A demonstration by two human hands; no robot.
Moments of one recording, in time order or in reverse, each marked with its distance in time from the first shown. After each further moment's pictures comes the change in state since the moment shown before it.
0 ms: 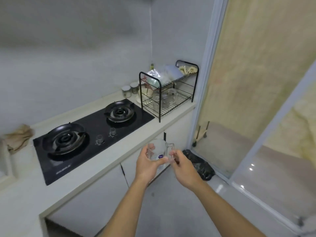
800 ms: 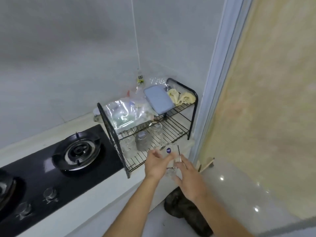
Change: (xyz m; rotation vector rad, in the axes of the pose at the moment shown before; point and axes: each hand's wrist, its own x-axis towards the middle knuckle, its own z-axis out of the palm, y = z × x) left_hand 0.420 0.075 0.276 0.075 0.172 -0.217; right_hand 0.432 0.132 -0.217 -0.577 -0.103 -0.202
